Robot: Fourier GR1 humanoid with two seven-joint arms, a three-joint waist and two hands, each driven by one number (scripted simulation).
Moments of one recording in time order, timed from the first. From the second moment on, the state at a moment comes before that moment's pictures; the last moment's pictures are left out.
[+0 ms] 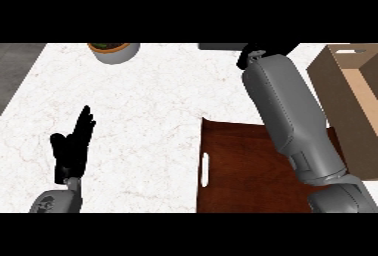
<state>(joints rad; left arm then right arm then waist) -0.10 0.16 0.03 -1.31 0.01 0.20 0.02 -1.14 -0.06 -0.11 -0.70 1.33 -0.09 1.15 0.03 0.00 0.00</state>
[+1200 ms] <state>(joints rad) -0.10 0.16 0.05 -1.32 0.01 0.21 0.04 -1.03 -0.35 -0.27 -0.90 1.44 -0.06 1.03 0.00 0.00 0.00</state>
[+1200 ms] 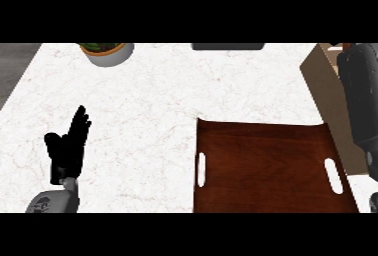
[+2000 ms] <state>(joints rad) -0.12 0.15 0.05 -1.32 0.00 0.20 0.04 -0.86 -0.54 -0.49 -0.61 1.25 -0.38 0.79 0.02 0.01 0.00</state>
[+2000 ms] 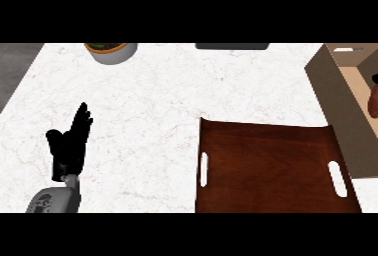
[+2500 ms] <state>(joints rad) -0.09 0.15 0.05 -1.33 0.00 0.18 0.03 -0.81 -0.53 -0.65 -0.58 0.97 -0.60 0.40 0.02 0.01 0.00</state>
